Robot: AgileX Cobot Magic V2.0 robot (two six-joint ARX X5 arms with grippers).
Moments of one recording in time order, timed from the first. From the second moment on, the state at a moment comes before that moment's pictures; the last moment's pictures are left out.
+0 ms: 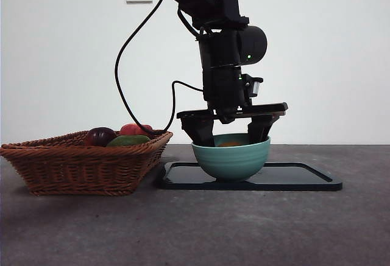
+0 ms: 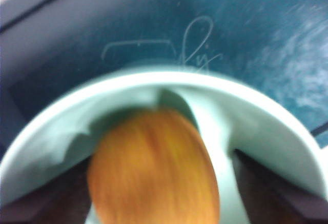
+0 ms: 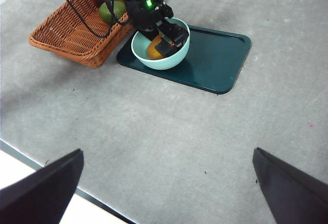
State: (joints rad) left arm -0.74 2.49 2.35 -1.16 -0.01 -0.19; right arm 0.50 0.30 0.98 -1.22 -0.05 0.19
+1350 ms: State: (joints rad) left arm -0.74 2.24 2.74 -1.42 0.00 -0.17; right arm 0.50 0.30 0.98 -1.22 -0.03 0.19
